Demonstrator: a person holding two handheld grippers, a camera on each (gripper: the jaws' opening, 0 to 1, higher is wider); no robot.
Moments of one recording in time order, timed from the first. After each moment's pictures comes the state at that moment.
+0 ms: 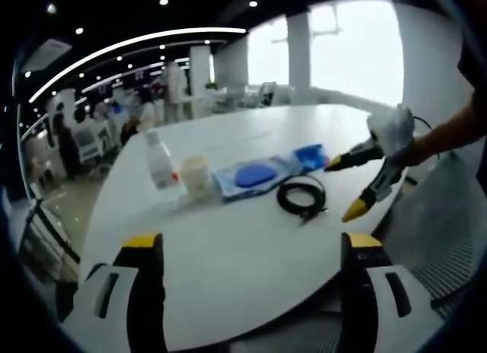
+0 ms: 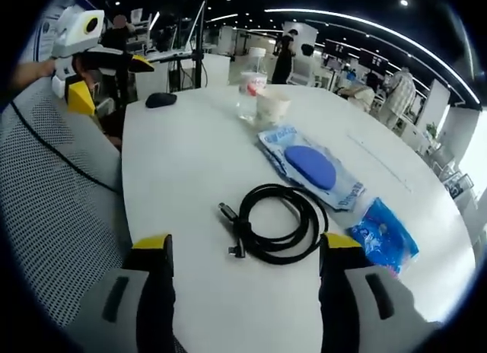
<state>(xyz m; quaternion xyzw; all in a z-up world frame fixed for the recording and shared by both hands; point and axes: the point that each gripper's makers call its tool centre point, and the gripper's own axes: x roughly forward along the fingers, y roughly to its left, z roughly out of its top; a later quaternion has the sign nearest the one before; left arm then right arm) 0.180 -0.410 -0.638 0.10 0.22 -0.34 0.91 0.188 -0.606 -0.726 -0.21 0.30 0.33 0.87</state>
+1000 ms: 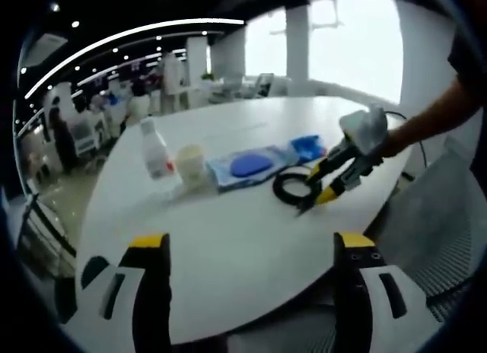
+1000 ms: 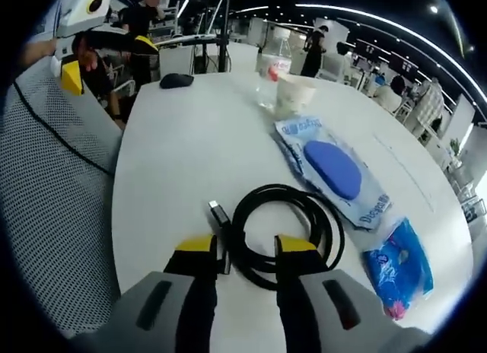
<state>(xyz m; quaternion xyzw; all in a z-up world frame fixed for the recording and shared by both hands) 0.175 -0.407 -0.649 0.10 0.25 -0.34 0.90 0.218 -0.594 -0.755 -0.23 0.32 0.40 0.82</state>
